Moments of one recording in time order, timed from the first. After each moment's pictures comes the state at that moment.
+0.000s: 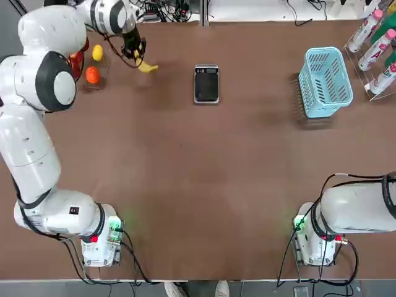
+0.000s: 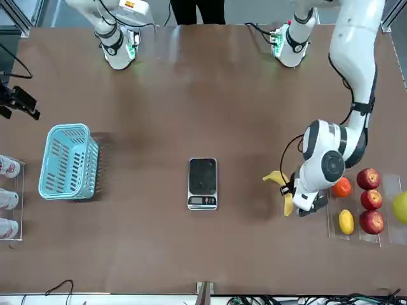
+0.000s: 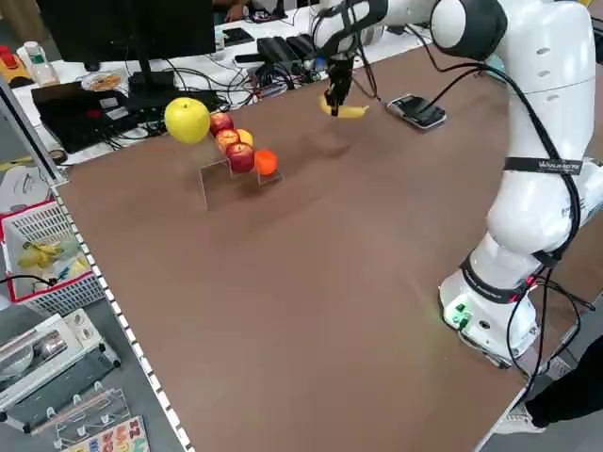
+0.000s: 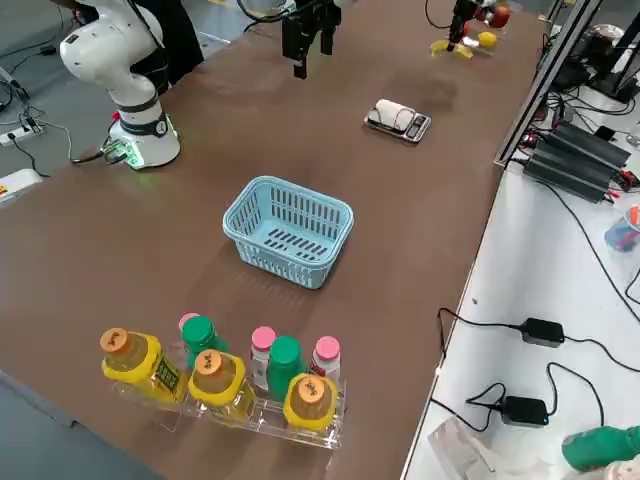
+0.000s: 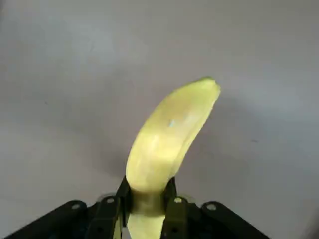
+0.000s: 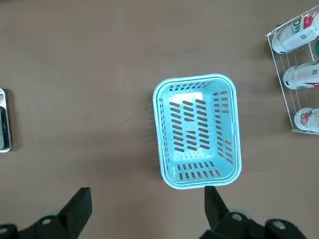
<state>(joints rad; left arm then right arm) -0.10 0.56 -0.18 -1.57 0.01 2.09 -0.64 -0.06 -0.03 -0.02 -1.57 0.01 1.59 -0.02</state>
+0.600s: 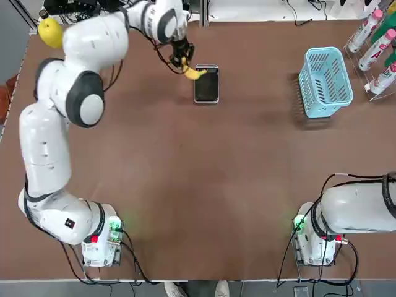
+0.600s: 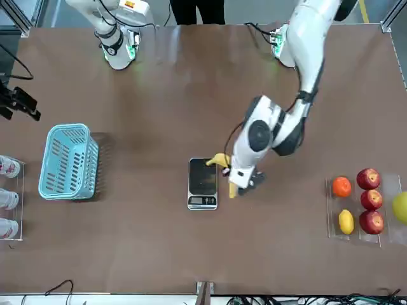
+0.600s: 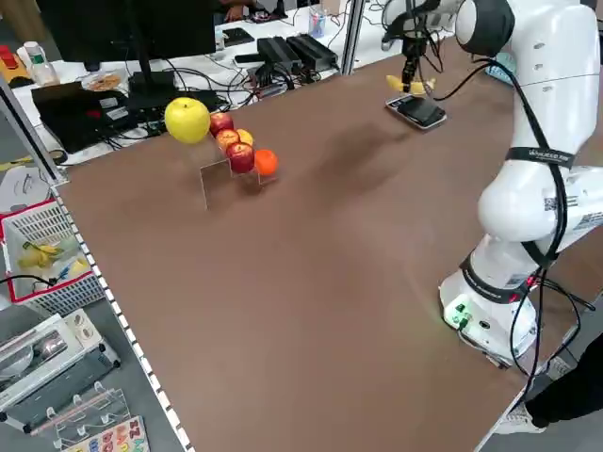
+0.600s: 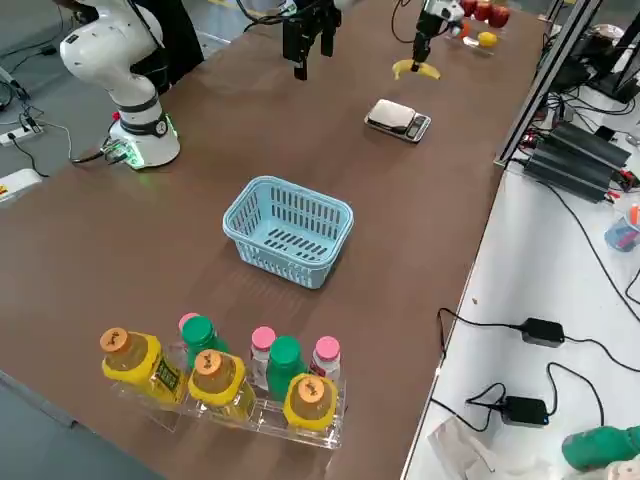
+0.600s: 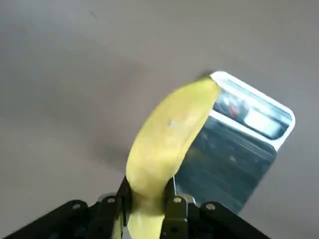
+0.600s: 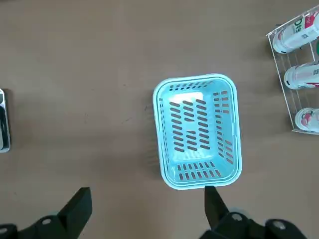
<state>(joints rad) -0.46 0.70 -0.21 -1.38 -0.01 2.09 -1.06 -0.06 -0.03 -0.02 -1.58 0.01 1.60 -0.02</state>
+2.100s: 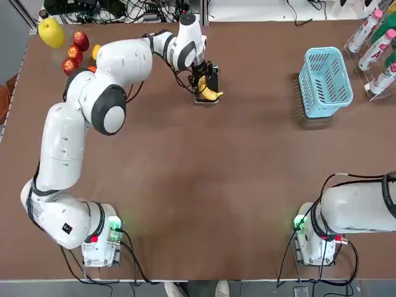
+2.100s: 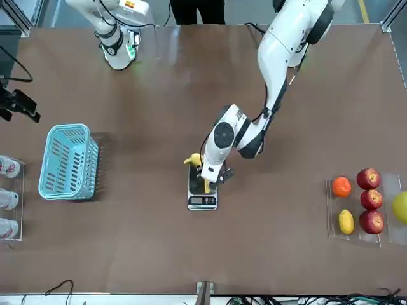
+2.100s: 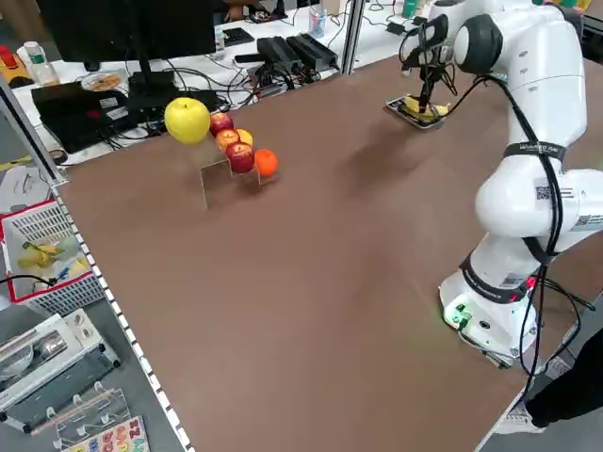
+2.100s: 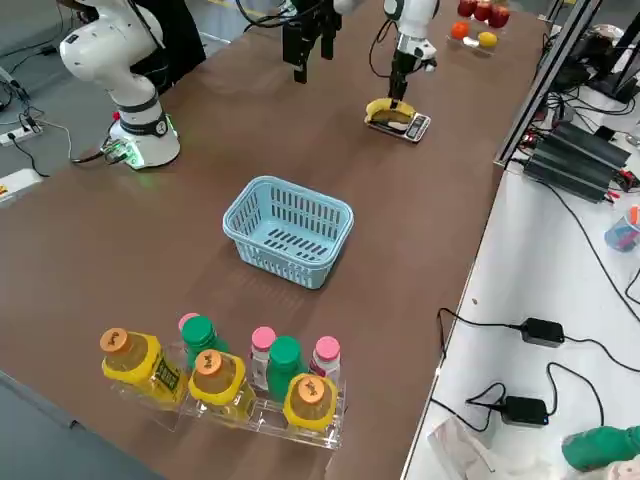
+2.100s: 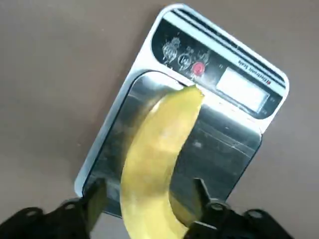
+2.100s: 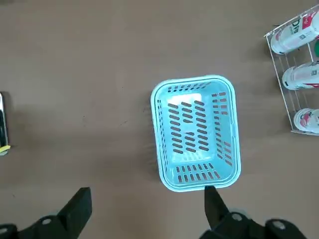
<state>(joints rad) -0.55 0.87 -0.21 -1.32 -0.01 2.29 -1.15 -0.06 -0.02 -0.02 -1.58 0.01 1.61 -0.02</state>
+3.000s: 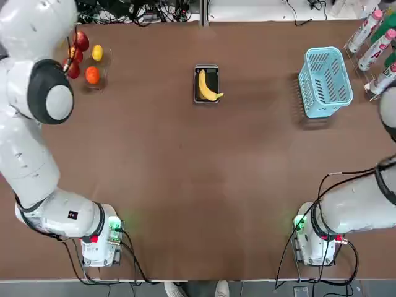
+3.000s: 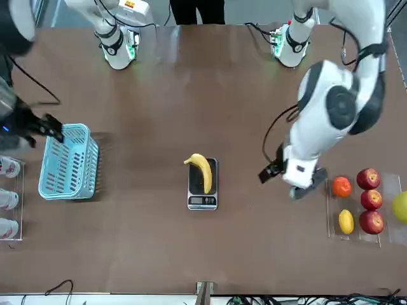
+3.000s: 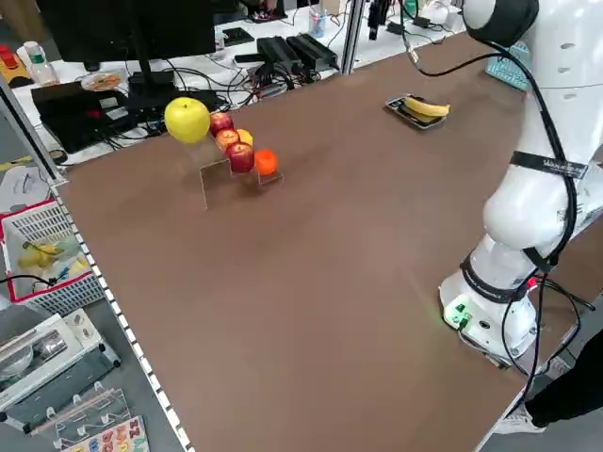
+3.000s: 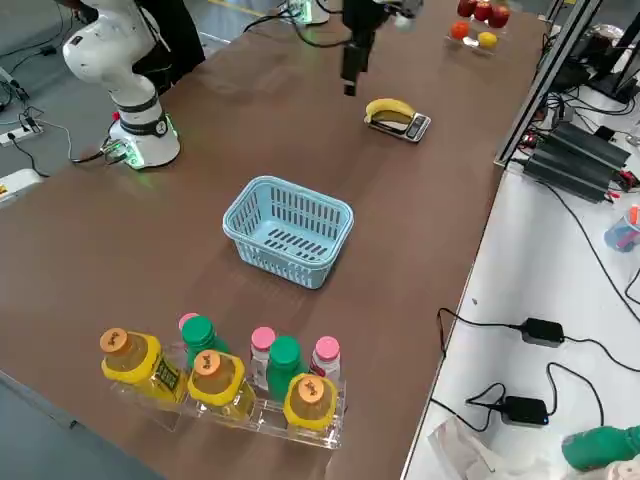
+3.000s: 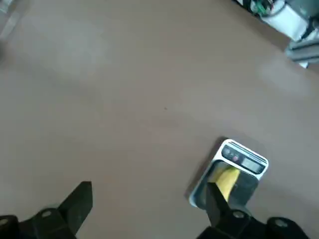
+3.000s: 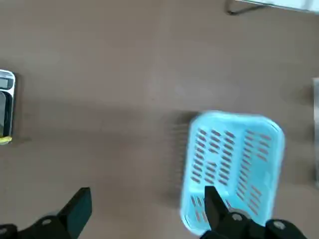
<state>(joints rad) -0.18 0.41 -0.21 -1.30 -0.01 1.77 -0.83 0.12 0.25 -0.01 -1.42 -0.02 1.69 -0.09</state>
